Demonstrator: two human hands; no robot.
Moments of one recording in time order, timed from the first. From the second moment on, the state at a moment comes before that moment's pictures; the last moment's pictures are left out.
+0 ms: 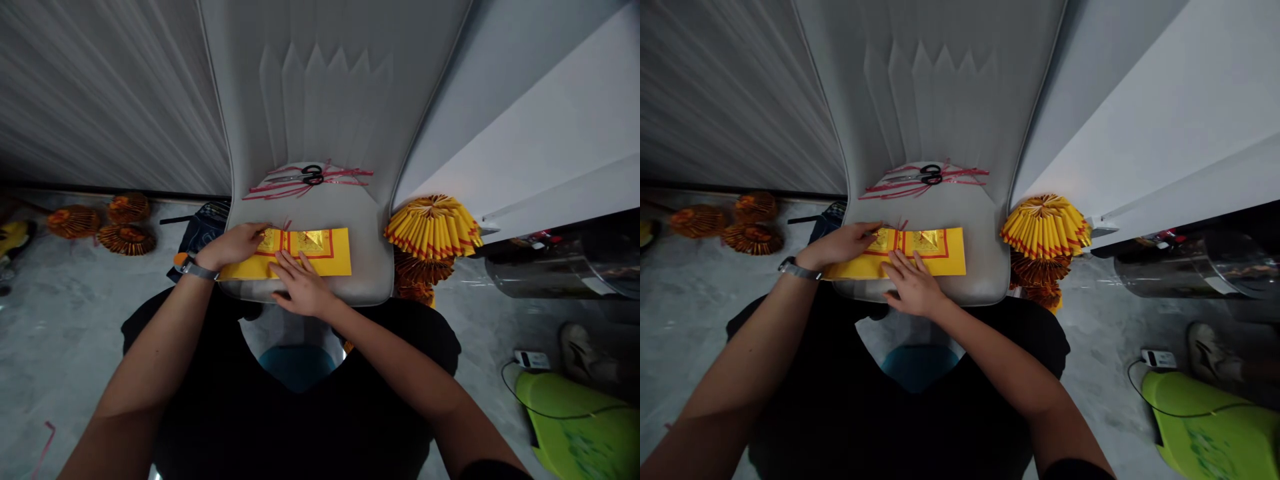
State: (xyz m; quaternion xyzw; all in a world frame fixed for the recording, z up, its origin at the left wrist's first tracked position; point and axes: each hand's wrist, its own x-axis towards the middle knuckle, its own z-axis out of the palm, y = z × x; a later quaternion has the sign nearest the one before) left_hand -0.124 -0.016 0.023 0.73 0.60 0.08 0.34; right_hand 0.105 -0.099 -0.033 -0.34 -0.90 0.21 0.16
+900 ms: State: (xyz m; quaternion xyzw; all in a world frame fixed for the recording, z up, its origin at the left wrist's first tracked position) left_hand -0.060 -0.022 -0.025 0.83 0.50 0.15 0.20; right_hand 0.117 -0.090 -0.015 -0.31 -0.91 0.25 0.12
